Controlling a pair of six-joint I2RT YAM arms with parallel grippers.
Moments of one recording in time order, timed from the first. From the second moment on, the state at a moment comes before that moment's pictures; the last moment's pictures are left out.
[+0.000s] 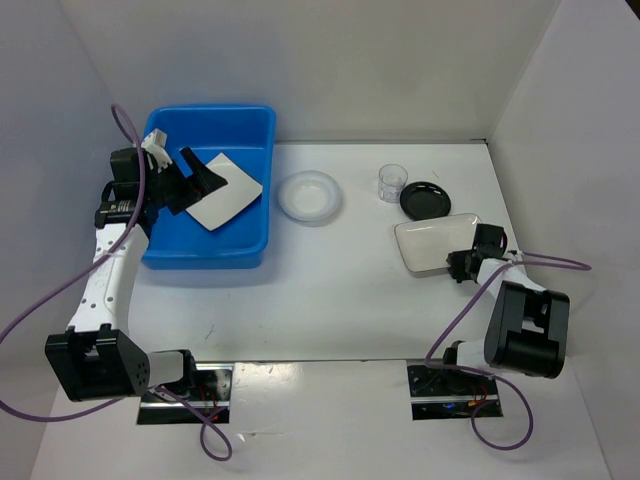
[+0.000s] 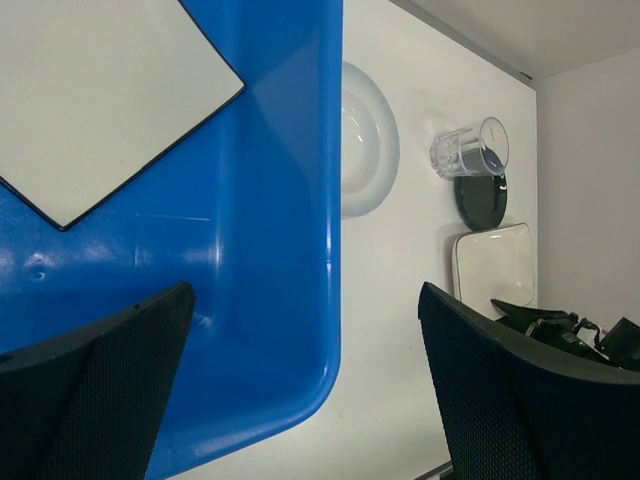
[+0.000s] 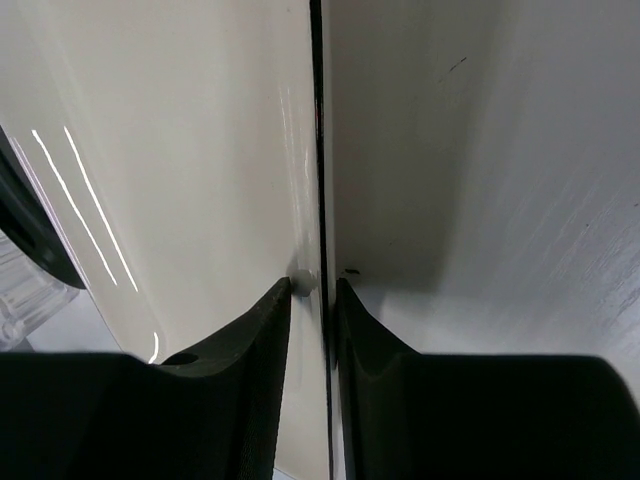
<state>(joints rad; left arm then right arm) 0.12 1.27 1.22 -0.48 0.45 -0.53 -0.28 1.37 0.55 -0.18 0.05 1.23</state>
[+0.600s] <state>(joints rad) 0.12 1.27 1.20 -0.46 0.45 -0.53 -0.23 1.24 0.55 -0.26 0.06 1.19</state>
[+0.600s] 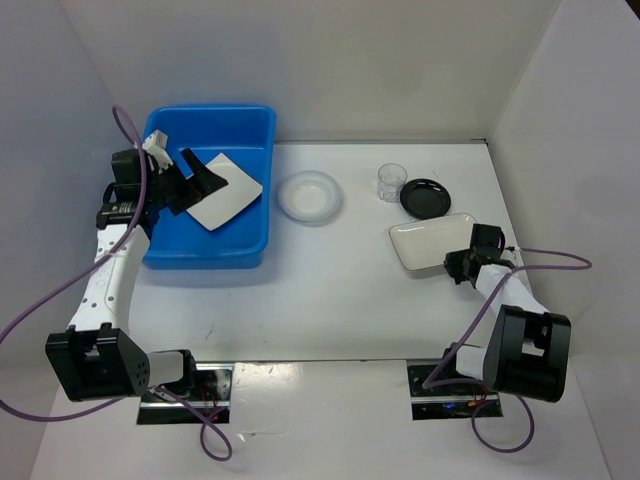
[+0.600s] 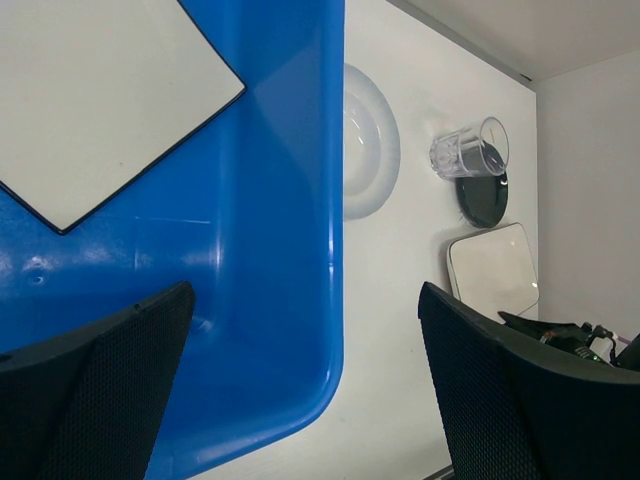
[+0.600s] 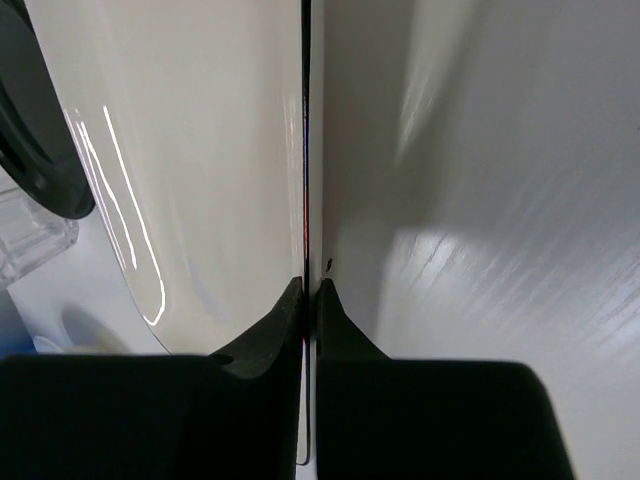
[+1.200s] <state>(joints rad) 0.12 1.27 1.16 -0.43 0.46 -0.54 -0.05 1.11 0.55 -0.46 -0.04 1.10</state>
